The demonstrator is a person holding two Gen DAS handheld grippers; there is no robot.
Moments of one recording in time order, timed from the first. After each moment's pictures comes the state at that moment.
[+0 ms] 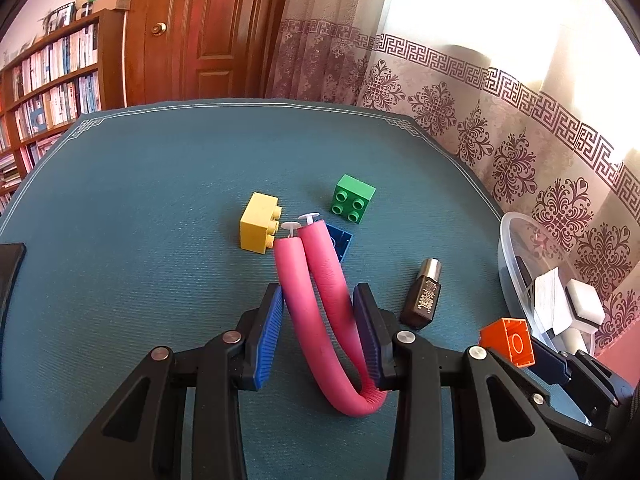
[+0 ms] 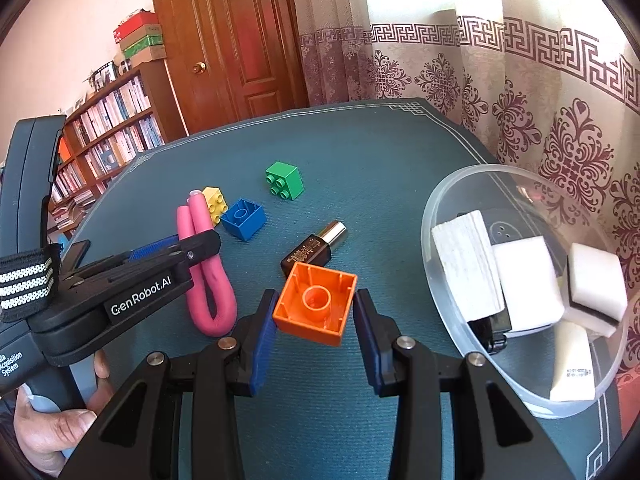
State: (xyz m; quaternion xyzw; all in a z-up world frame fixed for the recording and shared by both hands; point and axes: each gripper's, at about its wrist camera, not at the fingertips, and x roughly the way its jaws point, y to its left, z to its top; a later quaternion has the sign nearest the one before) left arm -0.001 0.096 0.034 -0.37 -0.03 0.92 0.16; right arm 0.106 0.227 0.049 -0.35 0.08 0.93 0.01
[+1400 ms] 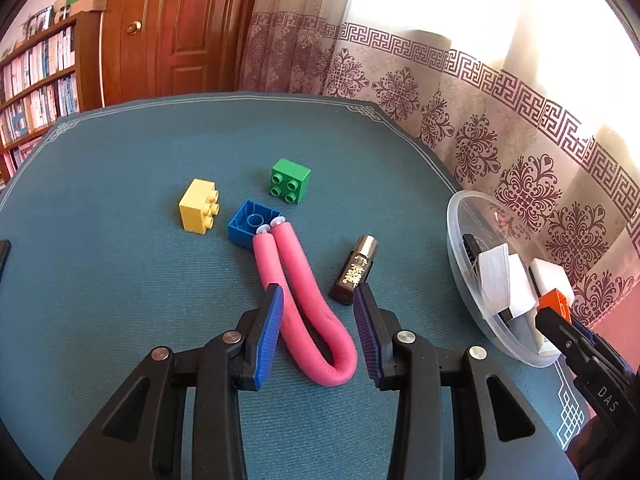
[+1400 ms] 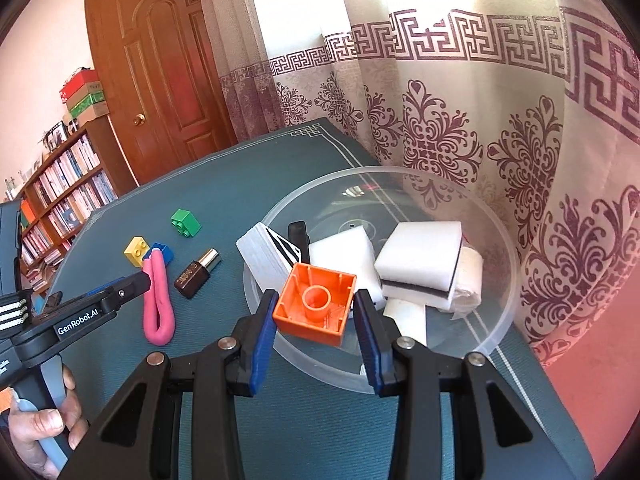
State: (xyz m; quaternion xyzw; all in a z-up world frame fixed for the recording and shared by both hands) left arm 0.023 0.132 0.043 -0.39 -0.03 0.90 0.19; right arm 0.170 0.318 0.062 -0.31 0.14 0.93 0.10
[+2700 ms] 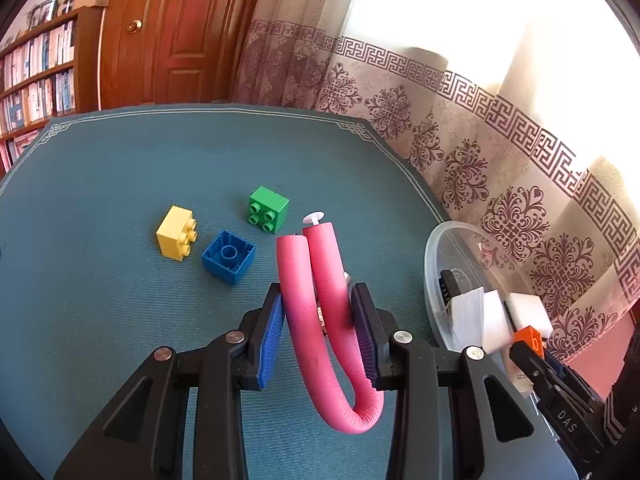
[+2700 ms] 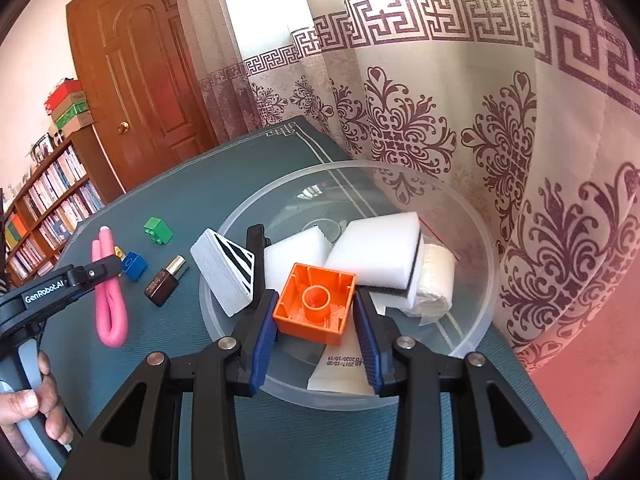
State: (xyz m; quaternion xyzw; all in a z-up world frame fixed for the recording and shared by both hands) left arm 0.014 0.150 0.065 -0.37 -0.06 0.90 0.20; right arm 0.171 0.349 0.051 -0.32 0.16 0.93 0.12
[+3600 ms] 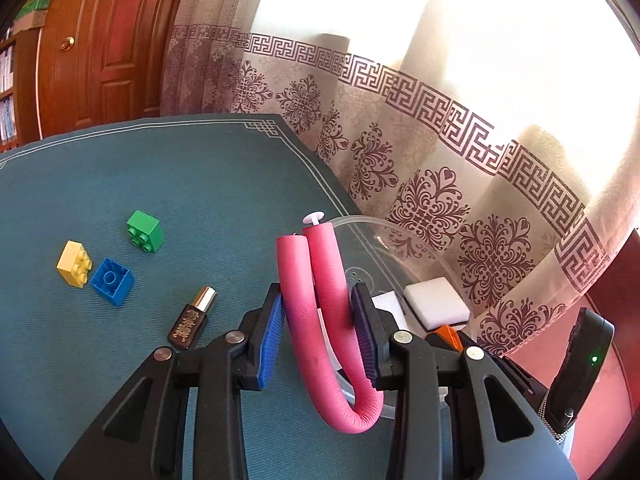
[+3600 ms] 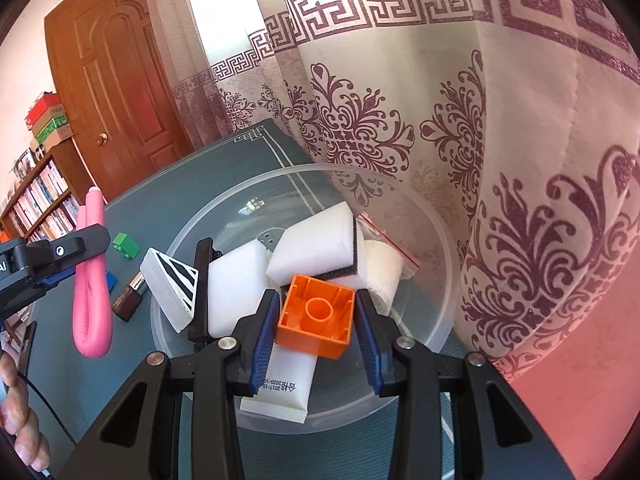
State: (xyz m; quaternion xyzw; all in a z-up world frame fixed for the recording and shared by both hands) left arm 0.031 0.232 0.094 -0.37 -0.04 0.88 0.30; right arm 0.176 0.383 0.045 -0.31 0.18 0.92 0.16
